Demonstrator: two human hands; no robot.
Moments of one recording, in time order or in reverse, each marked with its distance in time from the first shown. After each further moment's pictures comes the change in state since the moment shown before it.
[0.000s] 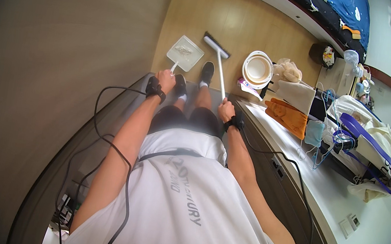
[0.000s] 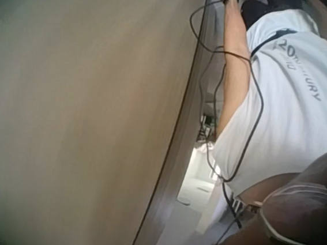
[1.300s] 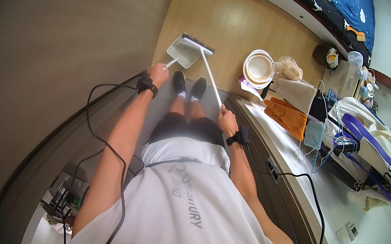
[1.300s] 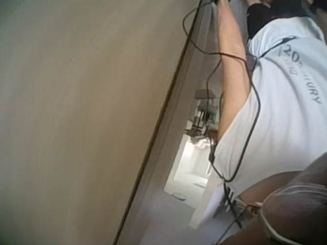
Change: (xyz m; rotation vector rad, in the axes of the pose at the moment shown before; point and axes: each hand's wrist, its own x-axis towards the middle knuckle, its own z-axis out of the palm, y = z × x) left_hand -0.010 0.009 -0.015 -0.058 -0.047 -0.047; right_hand -0.048 0.034 -0.050 0.006 -0.144 -0.214
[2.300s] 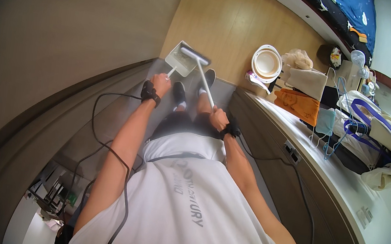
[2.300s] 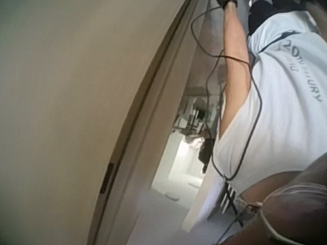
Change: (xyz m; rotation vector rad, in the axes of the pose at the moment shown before) left_hand -0.117 -0.091 0.028 0.051 0.028 -0.034; right_hand -0.042 0.011 0.133 -0.089 -0.032 0.010
